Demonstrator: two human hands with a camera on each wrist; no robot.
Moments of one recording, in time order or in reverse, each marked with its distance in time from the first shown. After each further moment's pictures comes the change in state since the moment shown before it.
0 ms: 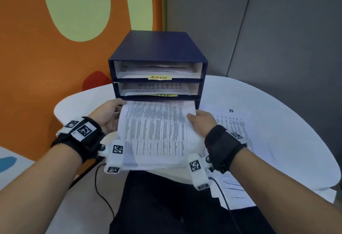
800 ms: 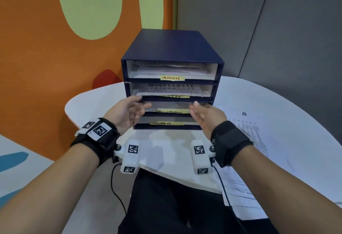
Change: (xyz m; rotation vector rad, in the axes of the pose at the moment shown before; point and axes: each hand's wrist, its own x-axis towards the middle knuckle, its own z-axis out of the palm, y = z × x) left_hand 0.001 0.002 0.010 -0.289 -0.065 0.087; right_hand 0.021 -0.012 0.017 0.812 -0.067 0.070
